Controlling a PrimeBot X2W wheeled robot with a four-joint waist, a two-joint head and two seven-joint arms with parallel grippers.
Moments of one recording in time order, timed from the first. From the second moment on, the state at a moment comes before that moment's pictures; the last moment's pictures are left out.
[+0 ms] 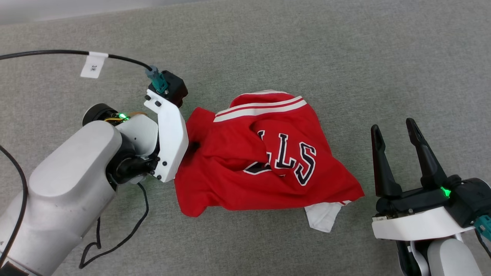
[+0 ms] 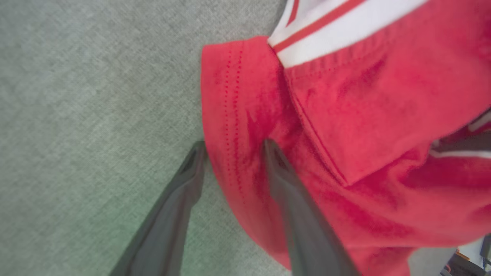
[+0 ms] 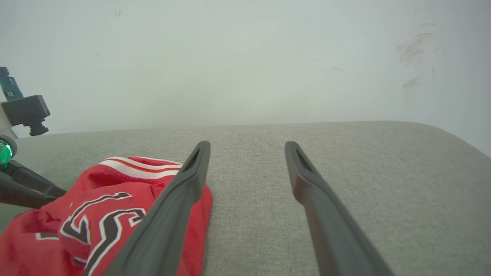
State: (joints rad) left arm -0.90 0.58 -0.89 0.33 -0.93 -0.13 0.78; right arm -0.12 -0.05 0.07 -0.06 0.14 0.13 -0.26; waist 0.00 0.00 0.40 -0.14
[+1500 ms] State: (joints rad) left arm -0.91 0.28 -1.14 0.24 -0.77 -0.13 -0.05; right arm -0.08 -0.05 0.03 -0.01 0.16 0.13 -0.26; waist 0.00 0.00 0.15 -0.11
